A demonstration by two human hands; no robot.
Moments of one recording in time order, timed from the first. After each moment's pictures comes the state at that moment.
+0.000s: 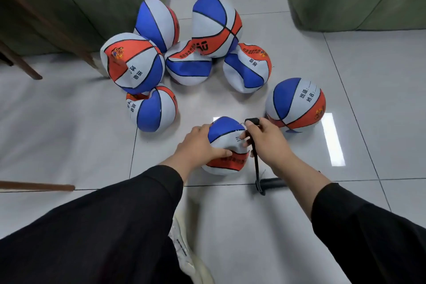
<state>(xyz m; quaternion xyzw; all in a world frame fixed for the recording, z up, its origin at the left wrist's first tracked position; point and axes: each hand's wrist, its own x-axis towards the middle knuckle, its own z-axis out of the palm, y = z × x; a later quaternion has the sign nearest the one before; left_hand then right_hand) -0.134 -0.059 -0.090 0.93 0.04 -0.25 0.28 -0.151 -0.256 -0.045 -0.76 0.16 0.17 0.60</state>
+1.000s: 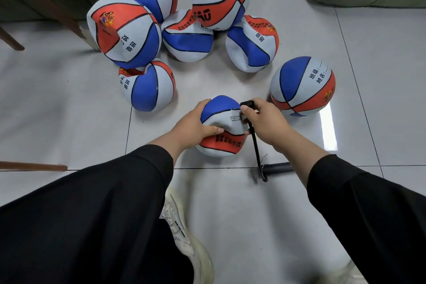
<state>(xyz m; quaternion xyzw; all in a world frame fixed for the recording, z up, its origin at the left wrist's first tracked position) -0.130 -0.036 -0.108 0.85 0.03 -0.26 0.45 -0.130 -0.252 -0.068 -0.85 0.09 0.19 0.48</state>
